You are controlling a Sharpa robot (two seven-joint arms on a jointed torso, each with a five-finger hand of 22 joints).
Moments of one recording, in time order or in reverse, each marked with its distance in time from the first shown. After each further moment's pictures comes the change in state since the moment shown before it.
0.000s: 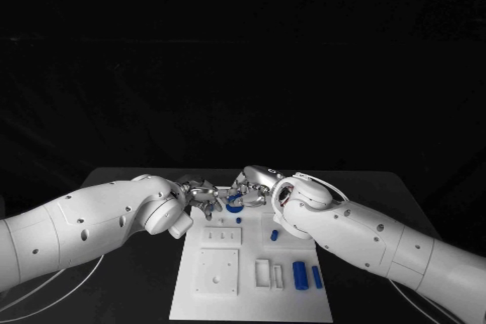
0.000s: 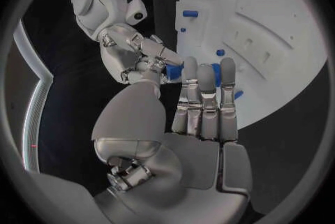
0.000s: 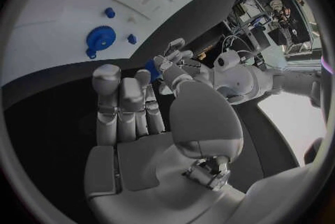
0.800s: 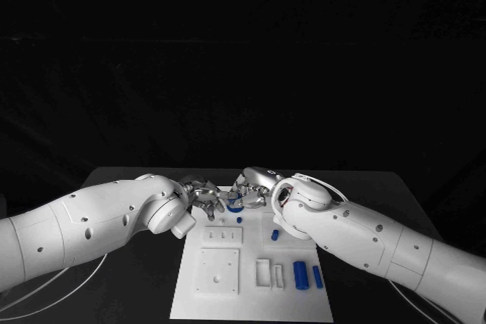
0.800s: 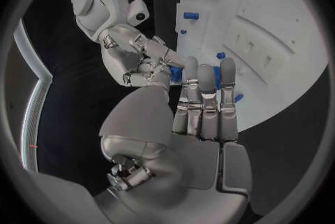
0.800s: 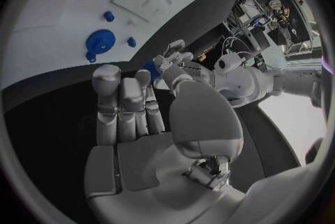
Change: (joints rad) left arm 0.000 0.008 -0.001 -0.002 0.005 0.007 -0.009; left_hand 0.097 0.152 -0.043 -0.136 0.014 0.000 0.000 0.000 -0.031 -0.004 -0.004 0.000 0.000 -0.004 -0.004 0.008 -0.003 0.000 0.000 0.000 0.000 0.010; right arm 0.000 0.009 -0.005 -0.010 0.000 0.012 -0.003; right_hand 0.000 0.000 -0.008 0.003 0.004 0.000 0.000 0.001 -0.001 0.000 0.000 0.000 0.001 0.000 0.000 -0.004 0.000 0.000 0.000 0.000 0.006 0.000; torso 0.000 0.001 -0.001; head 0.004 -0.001
